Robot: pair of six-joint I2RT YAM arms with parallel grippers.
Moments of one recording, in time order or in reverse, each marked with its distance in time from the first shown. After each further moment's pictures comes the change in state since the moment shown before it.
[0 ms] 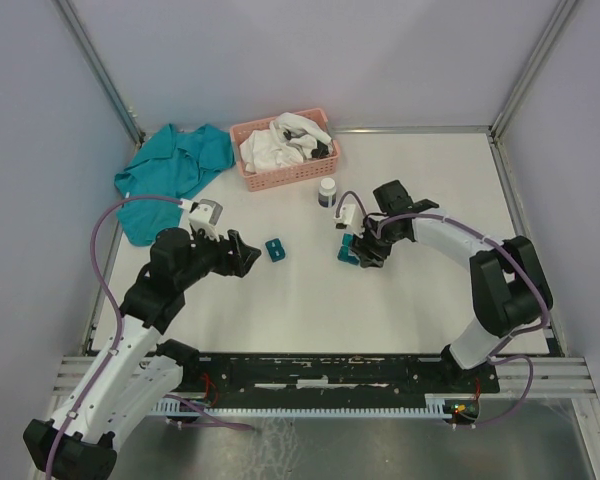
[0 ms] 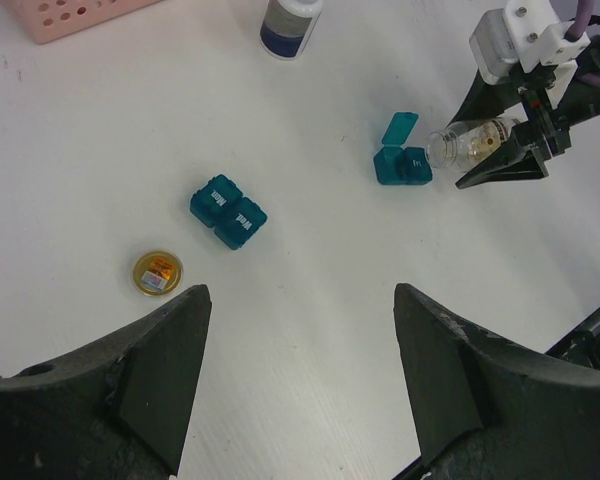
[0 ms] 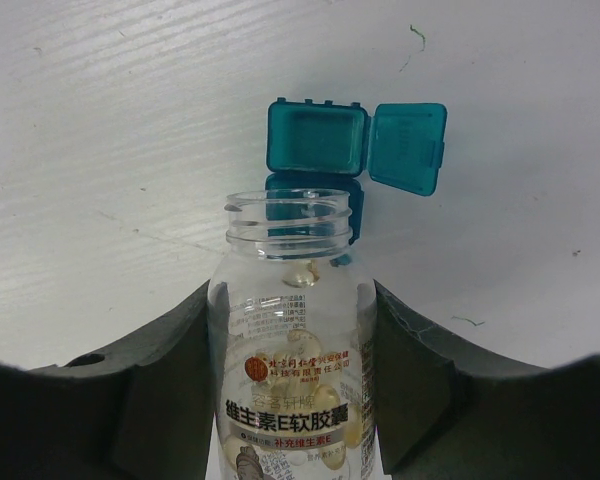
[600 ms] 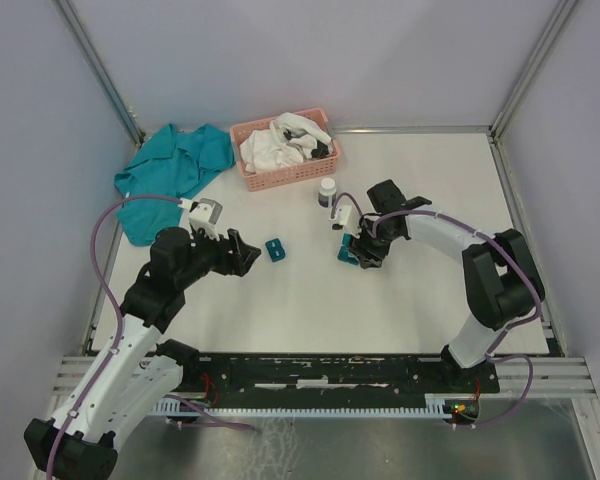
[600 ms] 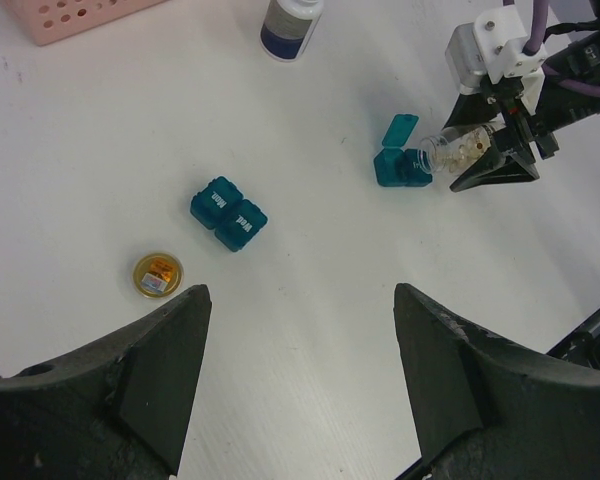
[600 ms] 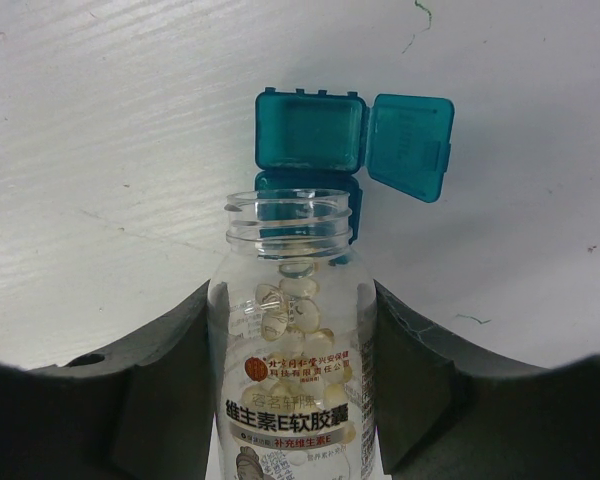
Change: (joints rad) left arm 0.006 0.006 0.000 0.008 0.006 0.000; right arm 0.022 0.057 0.042 -0.039 0.060 0.012
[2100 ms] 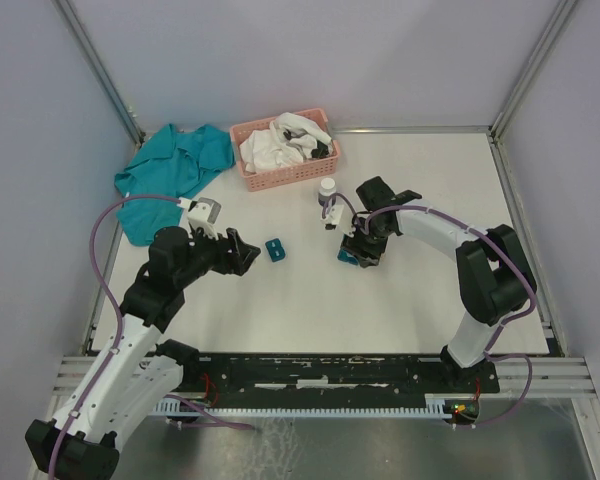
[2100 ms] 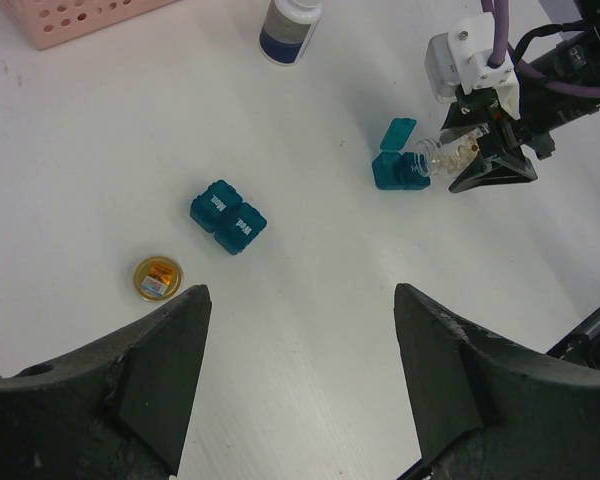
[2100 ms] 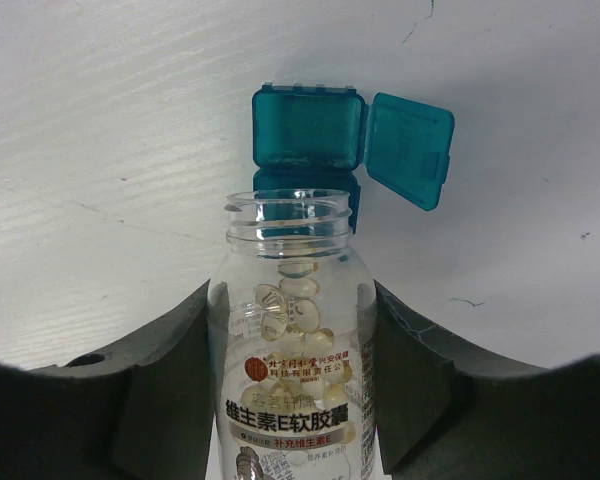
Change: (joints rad) left arm 0.017 0.001 0.000 0.007 0.019 0.000; right arm 0.051 0.047 0.097 -0.101 0.106 0.036
